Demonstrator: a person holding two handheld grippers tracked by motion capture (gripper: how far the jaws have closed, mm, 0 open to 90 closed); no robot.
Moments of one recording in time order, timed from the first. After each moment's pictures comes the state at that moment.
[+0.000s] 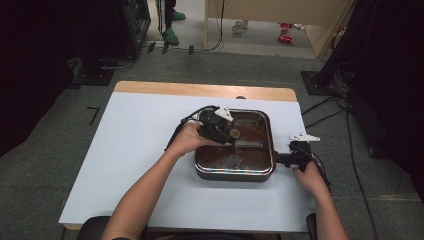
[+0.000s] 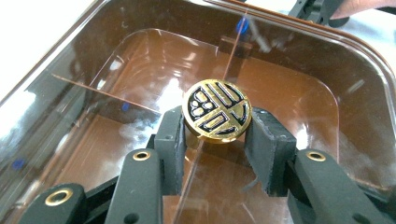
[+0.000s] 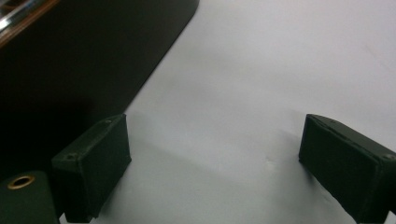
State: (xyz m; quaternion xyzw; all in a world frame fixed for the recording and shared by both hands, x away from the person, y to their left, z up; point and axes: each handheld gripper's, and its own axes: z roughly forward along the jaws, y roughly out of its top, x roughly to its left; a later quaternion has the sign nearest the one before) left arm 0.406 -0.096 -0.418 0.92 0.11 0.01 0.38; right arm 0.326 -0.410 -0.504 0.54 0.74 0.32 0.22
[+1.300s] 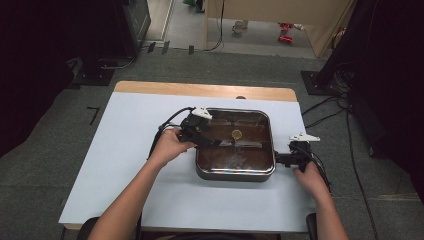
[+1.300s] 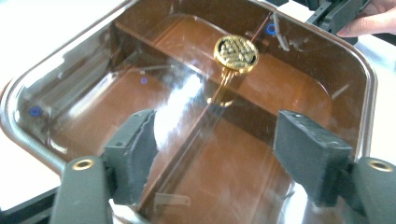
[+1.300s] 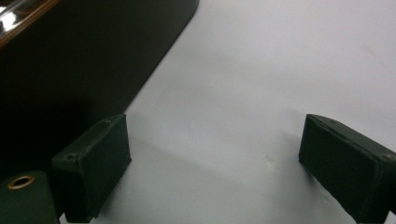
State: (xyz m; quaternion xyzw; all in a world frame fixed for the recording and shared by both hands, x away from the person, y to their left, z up) left arm 0.382 -0.036 -0.403 0.88 0.24 0.02 0.40; right arm 0.326 -0.410 -0.504 0.54 0.74 0.32 0.22
